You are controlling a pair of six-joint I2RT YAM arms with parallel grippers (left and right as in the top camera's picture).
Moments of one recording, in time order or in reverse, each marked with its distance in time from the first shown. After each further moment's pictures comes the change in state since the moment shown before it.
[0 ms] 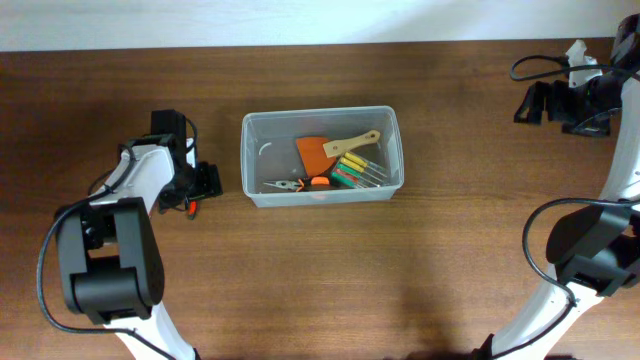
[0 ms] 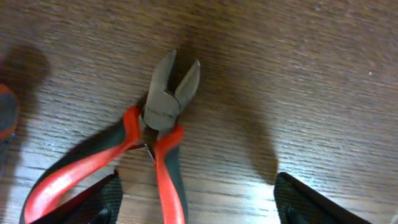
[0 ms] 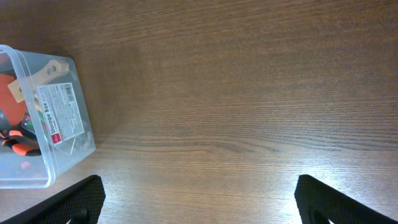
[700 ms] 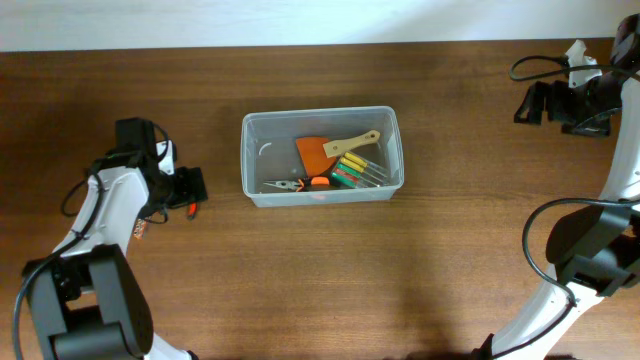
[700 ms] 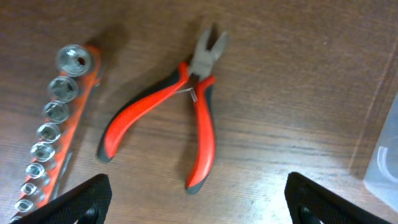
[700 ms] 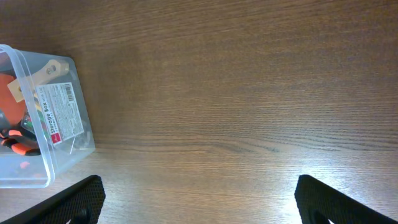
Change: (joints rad) left arm 0.081 -0.229 -0.127 0.007 0.067 0.079; right arm 0.000 0.000 0.000 0.000 0.001 -0.002
